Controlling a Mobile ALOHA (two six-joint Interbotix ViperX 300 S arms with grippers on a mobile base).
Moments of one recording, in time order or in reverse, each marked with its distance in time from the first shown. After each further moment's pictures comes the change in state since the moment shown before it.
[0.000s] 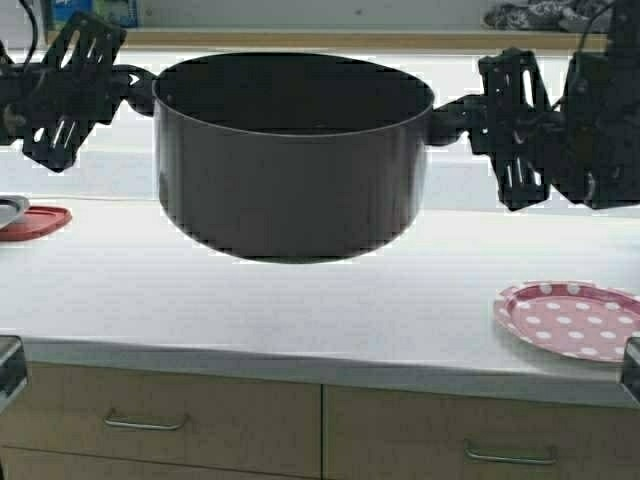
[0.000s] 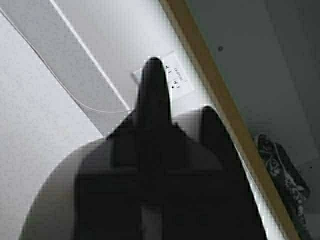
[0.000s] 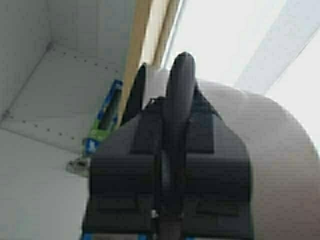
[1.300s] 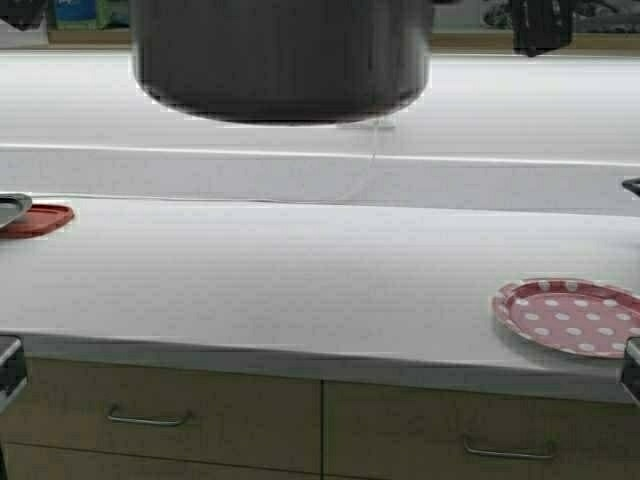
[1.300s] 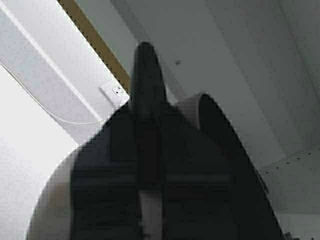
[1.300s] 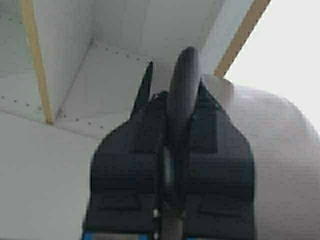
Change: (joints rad) left arm -0.055 -0.609 -0.106 -0.115 0.744 0.184; right arm 0.075 -0.744 -0.063 0.074 0.847 -0.095
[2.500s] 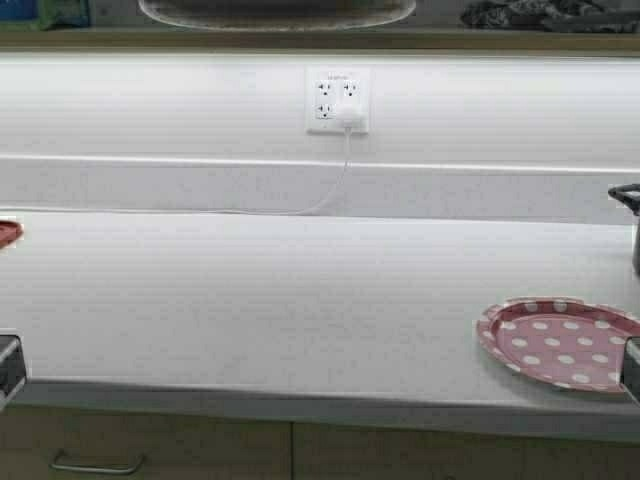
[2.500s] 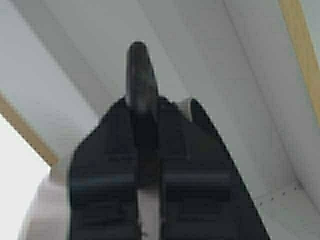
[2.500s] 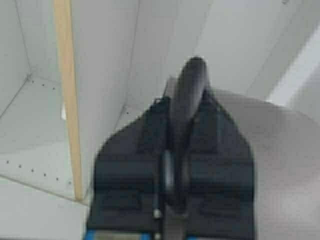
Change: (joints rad) left arm 0.002 0.000 -0.206 -0.094 0.112 0.043; right arm -0.002 -0.023 -0.256 0.087 0.187 -0.074
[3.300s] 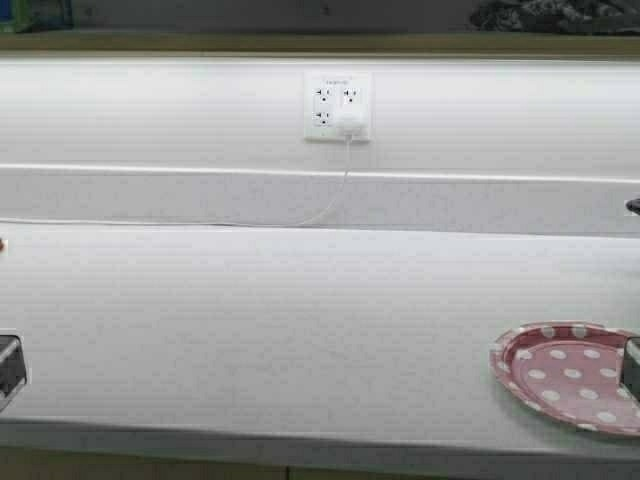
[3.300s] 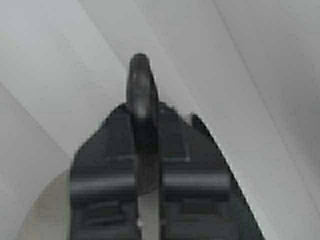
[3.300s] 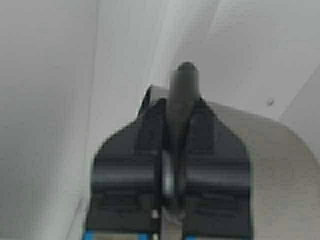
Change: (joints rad) left arm 0.063 0.488 -0.565 0.000 0.081 0.031; right arm -0.163 0.371 -0.454 0.000 0.164 0.009
